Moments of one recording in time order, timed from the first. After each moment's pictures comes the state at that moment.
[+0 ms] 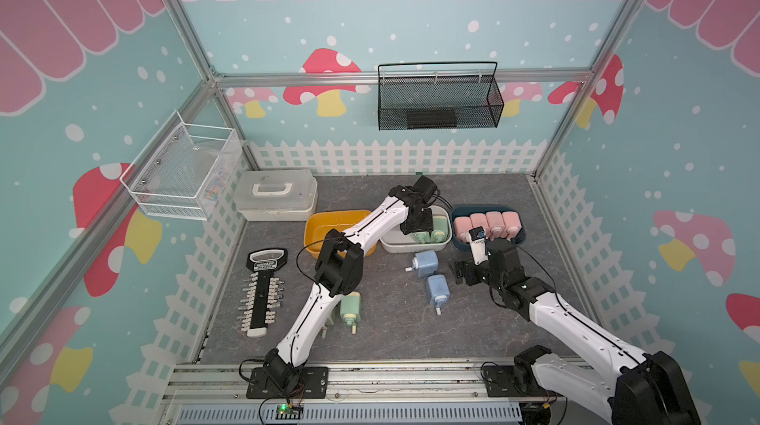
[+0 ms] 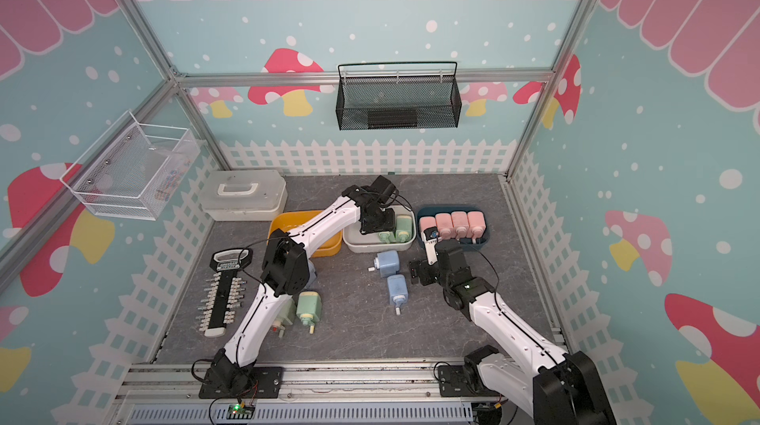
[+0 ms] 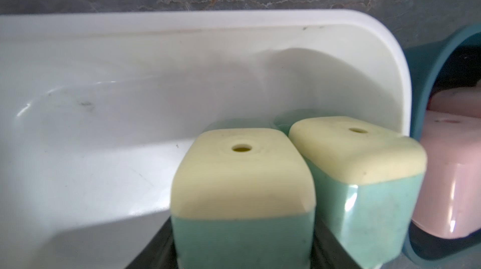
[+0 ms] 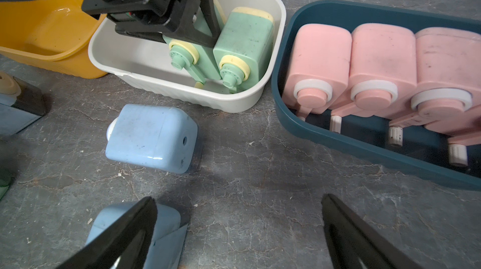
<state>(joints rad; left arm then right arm) -0.66 2.49 2.35 -1.02 0.05 -0.65 0.40 1.04 0.53 -0.17 -0.02 0.10</state>
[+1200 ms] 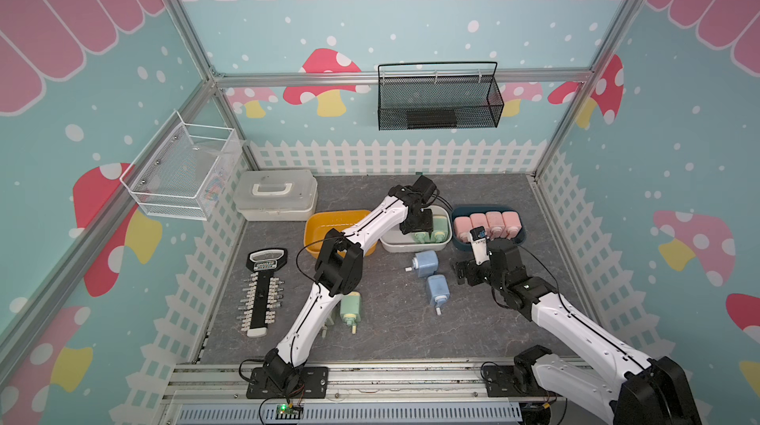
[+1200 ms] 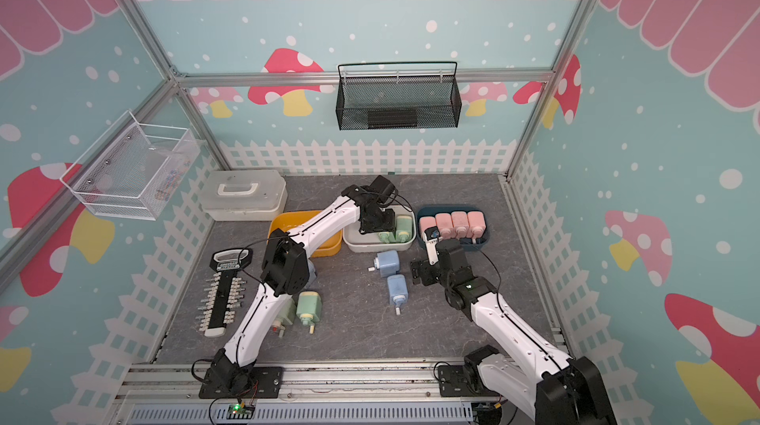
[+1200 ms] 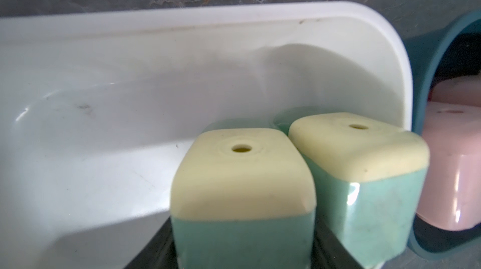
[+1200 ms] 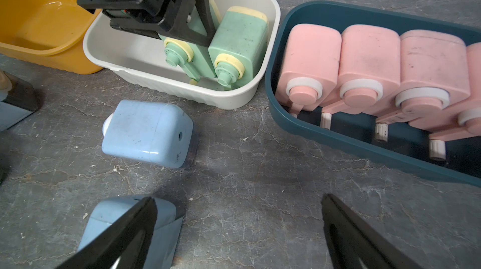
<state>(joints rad) -0.66 2.49 2.35 -1.03 0.07 -0.60 0.40 1.01 0.55 -0.23 0.00 0.08</state>
